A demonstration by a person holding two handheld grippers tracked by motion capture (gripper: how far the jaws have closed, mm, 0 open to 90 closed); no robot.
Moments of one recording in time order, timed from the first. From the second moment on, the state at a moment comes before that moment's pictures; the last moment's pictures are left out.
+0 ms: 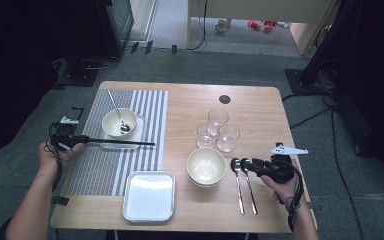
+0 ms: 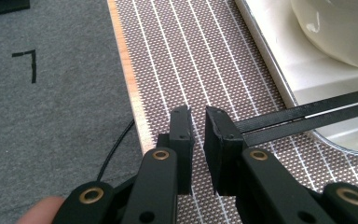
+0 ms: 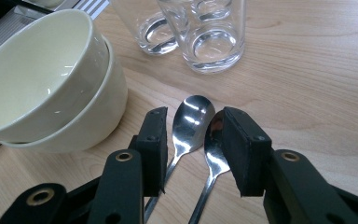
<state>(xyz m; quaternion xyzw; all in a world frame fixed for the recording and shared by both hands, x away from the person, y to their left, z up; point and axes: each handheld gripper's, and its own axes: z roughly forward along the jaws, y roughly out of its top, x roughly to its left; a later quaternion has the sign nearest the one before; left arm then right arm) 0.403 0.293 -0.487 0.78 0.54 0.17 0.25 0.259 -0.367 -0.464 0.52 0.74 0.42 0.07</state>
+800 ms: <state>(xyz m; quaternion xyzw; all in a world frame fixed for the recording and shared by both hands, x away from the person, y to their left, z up) 0.402 0.293 -0.486 0.79 0.54 0.17 0.26 0.258 -0.371 -0.462 0.52 0.74 0.42 0.08</state>
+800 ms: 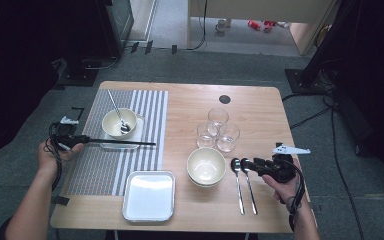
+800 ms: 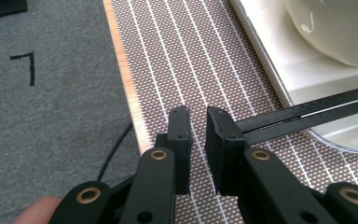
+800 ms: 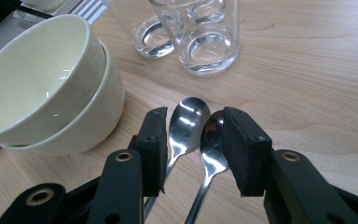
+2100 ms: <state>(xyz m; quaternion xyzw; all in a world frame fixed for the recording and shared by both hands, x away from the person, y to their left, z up) 0.403 0.288 -0.485 0.79 0.52 0.18 0.25 0.257 -0.372 -0.465 0.53 0.74 0.42 0.08</state>
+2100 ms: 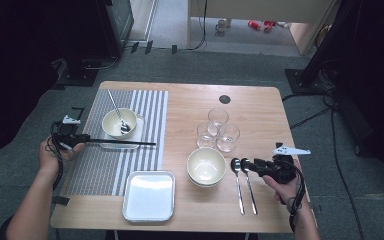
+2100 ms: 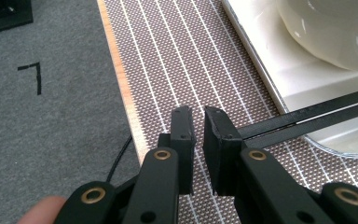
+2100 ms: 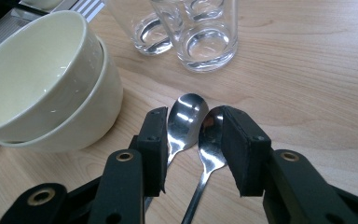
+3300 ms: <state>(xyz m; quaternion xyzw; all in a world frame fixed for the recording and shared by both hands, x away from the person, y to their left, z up) 0.332 0.263 -0.427 0.79 0.47 0.18 0.35 0.271 -0.357 -0.436 0.51 0.74 0.42 0.09</state>
